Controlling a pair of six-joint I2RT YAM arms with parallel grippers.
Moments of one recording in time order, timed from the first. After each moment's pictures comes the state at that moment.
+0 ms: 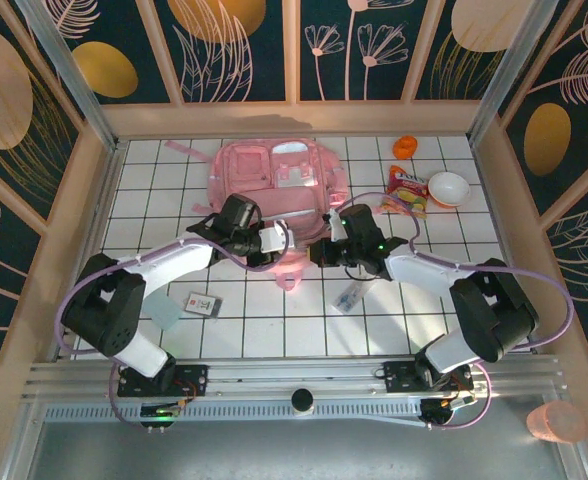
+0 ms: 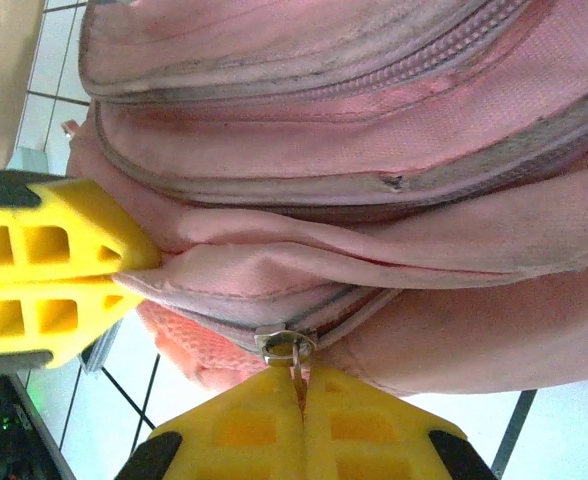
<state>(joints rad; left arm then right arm) -0.56 1.57 0.92 -0.23 0.44 0.79 0.60 1.48 0.75 -0.04 -0.42 0.52</state>
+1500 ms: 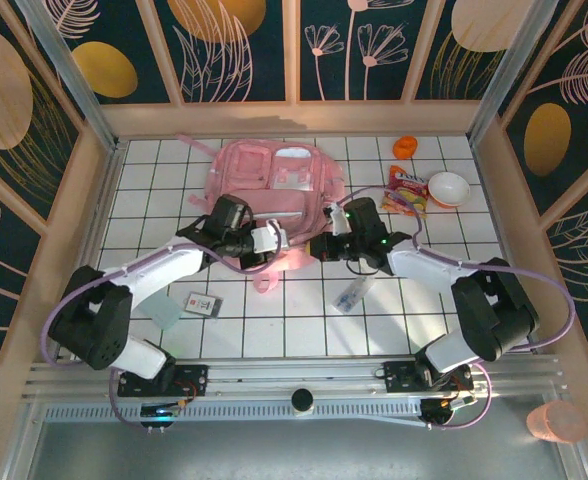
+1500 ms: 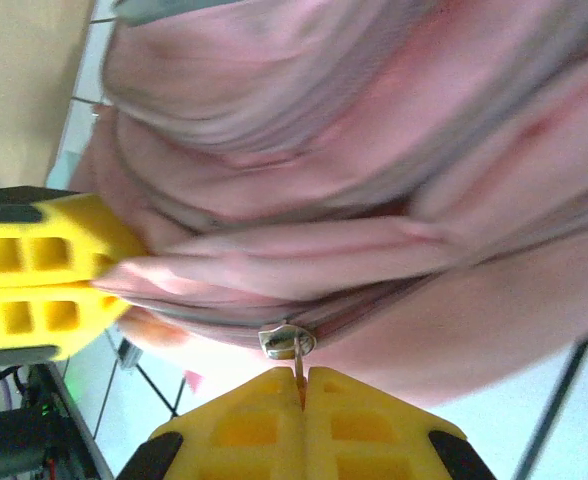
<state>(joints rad) -0.54 1.47 0.87 -0.25 0.42 0.78 0.56 1.48 0.78 -0.05 -0.50 0.50</state>
